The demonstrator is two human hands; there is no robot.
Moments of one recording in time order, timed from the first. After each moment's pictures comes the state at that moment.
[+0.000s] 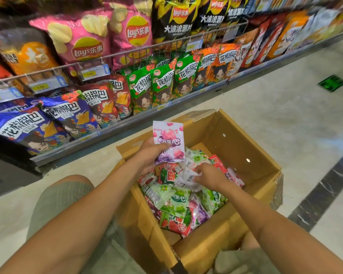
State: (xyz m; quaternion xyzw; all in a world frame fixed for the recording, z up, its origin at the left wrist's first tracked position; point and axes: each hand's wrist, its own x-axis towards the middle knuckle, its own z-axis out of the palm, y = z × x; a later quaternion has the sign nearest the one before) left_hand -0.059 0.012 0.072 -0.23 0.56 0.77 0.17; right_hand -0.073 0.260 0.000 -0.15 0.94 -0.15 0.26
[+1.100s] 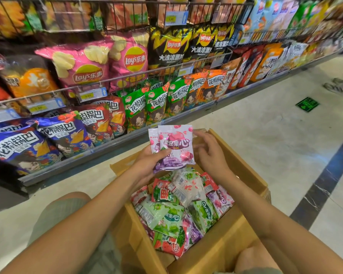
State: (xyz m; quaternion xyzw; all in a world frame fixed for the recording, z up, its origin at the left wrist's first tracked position) left_hand -0.069 0.010 0.110 -0.15 0.52 0.82 0.16; right_hand -0.108 0.230 0.129 -0.15 0.87 -0.48 0.00
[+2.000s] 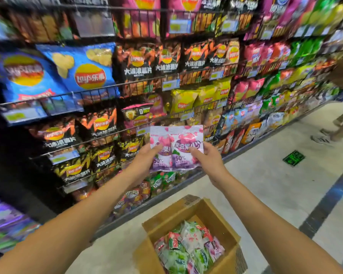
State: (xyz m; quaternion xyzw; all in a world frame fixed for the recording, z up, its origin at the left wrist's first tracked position) left_hand -0.063 -0.074 0.703 -0.07 0.68 0.73 0.04; right_hand -0.088 0.160 0.728 -0.06 0.77 -0.63 0.06
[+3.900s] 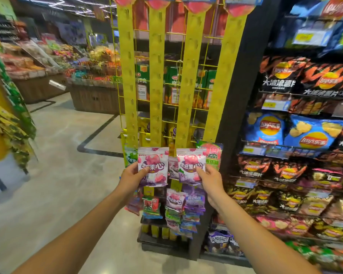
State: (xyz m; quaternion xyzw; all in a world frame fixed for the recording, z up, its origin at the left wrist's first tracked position) left_hand 0.419 -0.580 0.792 -0.33 0.63 0.63 -0.32; right_hand 0.206 -0.419 0.786 -0.23 0.72 -0.62 0.21
